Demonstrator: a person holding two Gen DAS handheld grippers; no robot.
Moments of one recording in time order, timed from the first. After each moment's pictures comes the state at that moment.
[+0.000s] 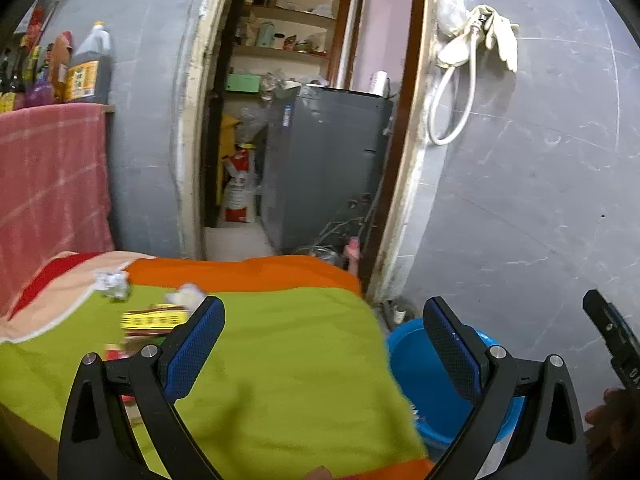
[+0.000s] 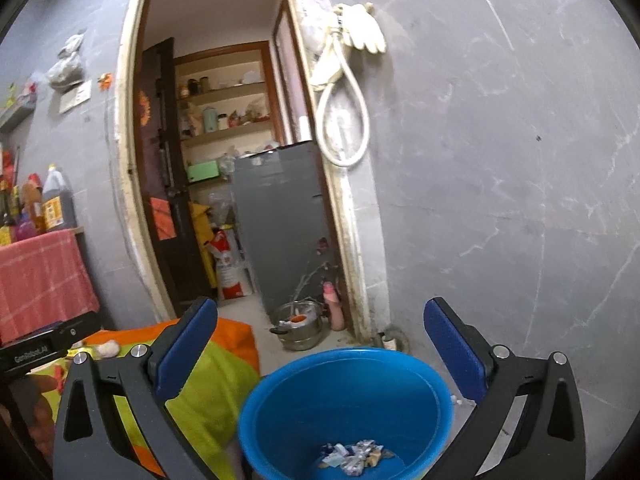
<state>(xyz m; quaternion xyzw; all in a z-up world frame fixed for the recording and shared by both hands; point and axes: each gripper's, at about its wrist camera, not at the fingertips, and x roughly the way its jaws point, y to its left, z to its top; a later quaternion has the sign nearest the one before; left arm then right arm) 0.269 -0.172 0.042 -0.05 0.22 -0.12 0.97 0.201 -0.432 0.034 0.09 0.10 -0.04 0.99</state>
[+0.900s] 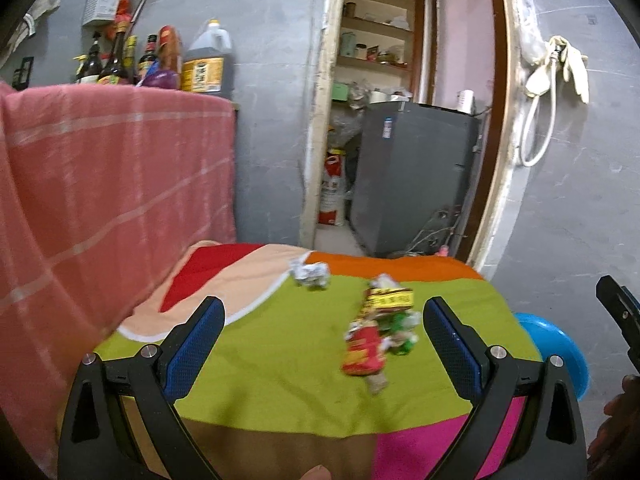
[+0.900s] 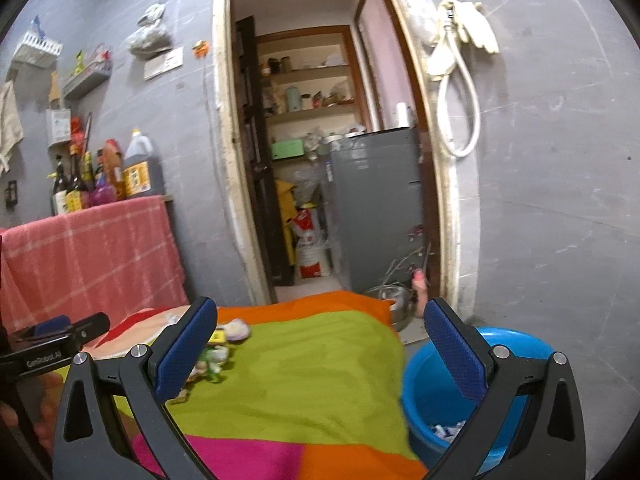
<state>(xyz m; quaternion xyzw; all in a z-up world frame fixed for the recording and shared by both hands) 0.205 -0.010 0.039 -0.06 0.22 0.01 0.97 0.205 -0.269 0.047 0.06 0.13 0.09 0.99</state>
